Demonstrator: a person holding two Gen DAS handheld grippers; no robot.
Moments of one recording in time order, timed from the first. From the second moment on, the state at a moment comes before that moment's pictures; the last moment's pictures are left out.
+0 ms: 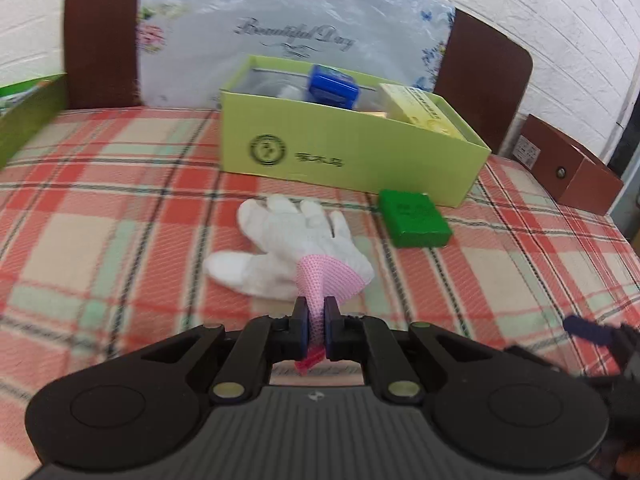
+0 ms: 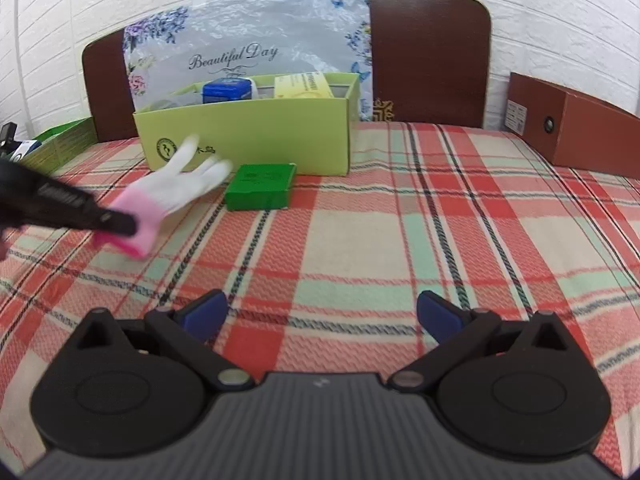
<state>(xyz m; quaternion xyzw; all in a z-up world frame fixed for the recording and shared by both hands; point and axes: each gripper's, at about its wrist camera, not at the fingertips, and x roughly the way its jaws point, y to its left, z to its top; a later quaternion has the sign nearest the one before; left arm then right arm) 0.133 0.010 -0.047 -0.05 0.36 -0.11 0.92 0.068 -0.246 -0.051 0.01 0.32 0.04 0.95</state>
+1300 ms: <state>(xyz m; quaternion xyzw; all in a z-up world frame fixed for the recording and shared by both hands) 0.086 0.036 -0.053 -0.05 0.40 -0.14 0.90 0.048 -0.207 -0.055 -0.03 0.36 0.12 0.93</state>
